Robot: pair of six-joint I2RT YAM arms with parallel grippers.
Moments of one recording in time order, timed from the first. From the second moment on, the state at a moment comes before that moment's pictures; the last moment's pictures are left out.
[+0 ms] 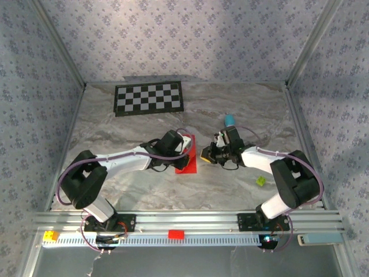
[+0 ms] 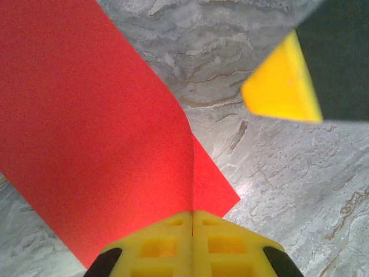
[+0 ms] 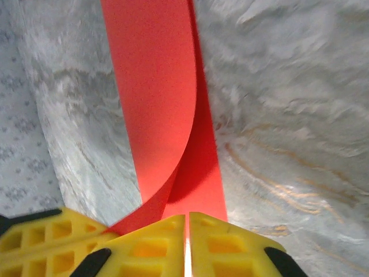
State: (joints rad) left arm -0.84 1.57 0.89 -0.24 0.18 -0.36; right arm 0.47 1.53 0.66 0.00 -0.56 0.90
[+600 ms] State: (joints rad) left arm -0.80 1.56 0.85 -0.18 0.23 -0.43; right arm 0.62 1.67 0.76 -0.13 -0.47 0.80
